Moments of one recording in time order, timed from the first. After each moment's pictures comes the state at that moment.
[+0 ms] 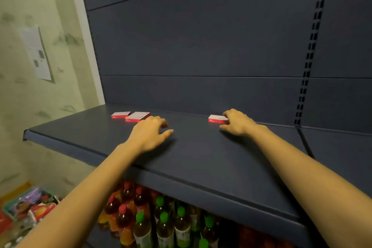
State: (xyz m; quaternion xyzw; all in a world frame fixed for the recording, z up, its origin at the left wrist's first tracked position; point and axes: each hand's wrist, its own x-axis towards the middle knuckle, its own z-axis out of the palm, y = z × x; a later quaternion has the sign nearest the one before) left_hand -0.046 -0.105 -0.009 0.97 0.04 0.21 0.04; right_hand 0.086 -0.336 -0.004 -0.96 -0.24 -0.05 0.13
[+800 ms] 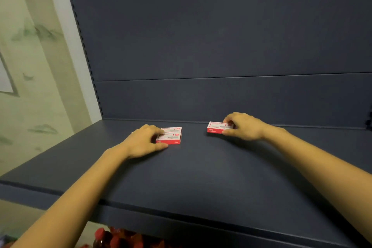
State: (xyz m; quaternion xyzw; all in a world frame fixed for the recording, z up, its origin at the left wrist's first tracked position) left_hand 0.052 0.136 -0.010 0.99 -0.08 0.06 0.10; right_hand 0.117 -0.155 0.003 -0.97 -0.22 -0.03 0.12
